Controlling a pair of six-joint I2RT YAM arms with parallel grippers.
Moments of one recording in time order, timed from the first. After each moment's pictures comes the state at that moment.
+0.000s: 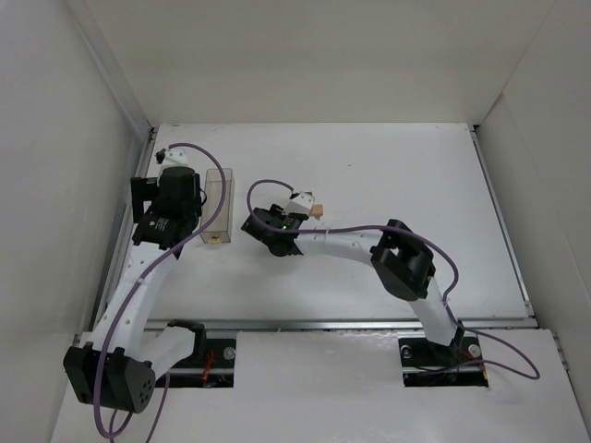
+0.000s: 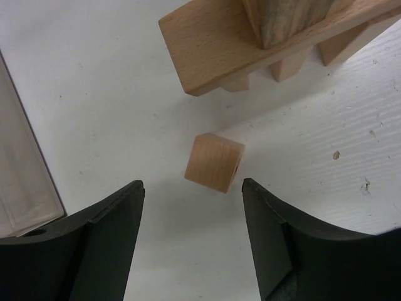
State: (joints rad) left arm -0.19 1.03 0.99 -0.57 -0.69 0.01; right arm 1.07 2.14 1.69 -0.68 0.72 1.37
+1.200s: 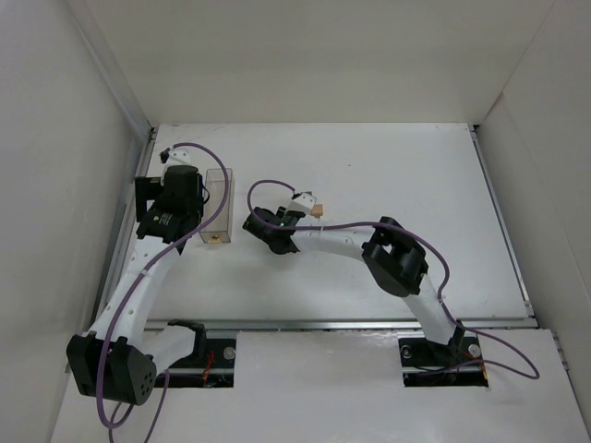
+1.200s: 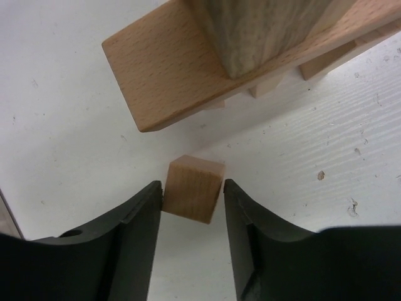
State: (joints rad) left arm -0.19 1.07 0.99 -0.57 -0.69 0.01; right arm 1.04 2.22 1.73 -0.73 0.72 1.38
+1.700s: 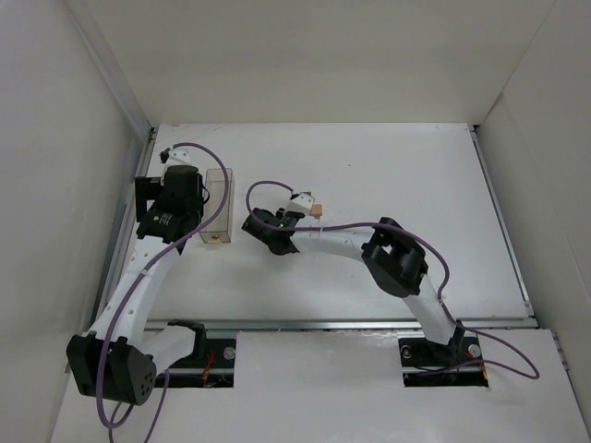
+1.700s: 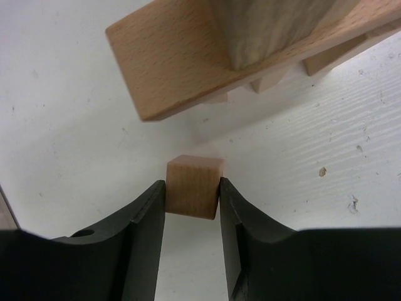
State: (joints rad) left arm -0.19 1.07 0.99 -0.57 -0.69 0.01; right arm 1.04 2.22 1.74 -0.73 0.72 1.37
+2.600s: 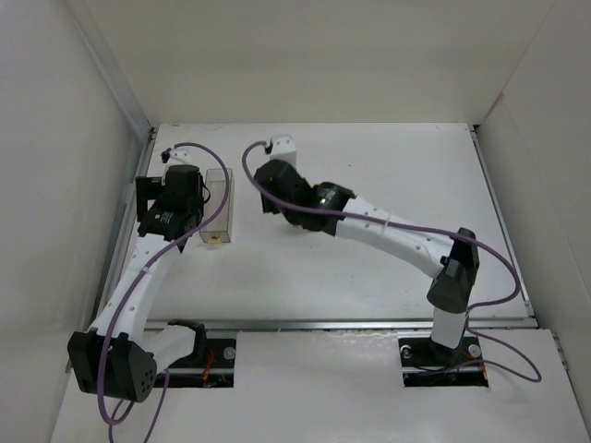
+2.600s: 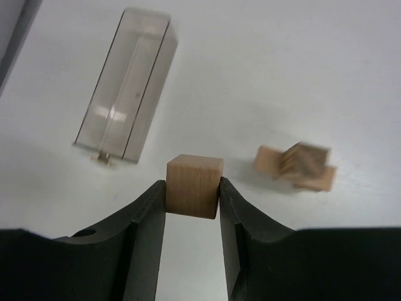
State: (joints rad) left arm -0.19 1.09 0.99 -0.57 -0.70 0.01; right arm 1.08 1.85 1.80 -0.57 0.58 0.51
